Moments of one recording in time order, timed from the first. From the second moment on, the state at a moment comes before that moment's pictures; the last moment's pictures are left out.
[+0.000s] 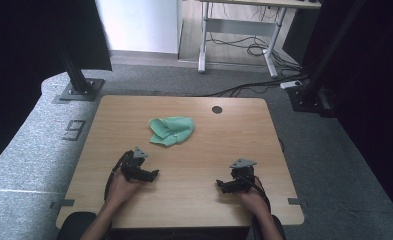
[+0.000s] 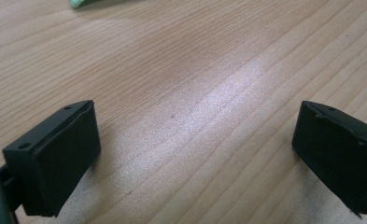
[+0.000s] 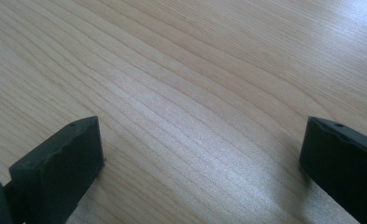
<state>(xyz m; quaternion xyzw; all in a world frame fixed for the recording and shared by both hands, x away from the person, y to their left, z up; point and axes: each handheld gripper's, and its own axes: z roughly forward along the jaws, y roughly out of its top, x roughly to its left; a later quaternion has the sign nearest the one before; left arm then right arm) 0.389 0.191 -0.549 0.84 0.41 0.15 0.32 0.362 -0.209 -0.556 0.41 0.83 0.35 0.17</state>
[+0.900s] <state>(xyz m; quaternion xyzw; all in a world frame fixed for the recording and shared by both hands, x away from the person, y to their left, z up) 0.390 0.190 -0.549 0.84 0.41 0.15 0.32 0.361 -0.209 -0.557 0.41 0.83 0.35 0.17</state>
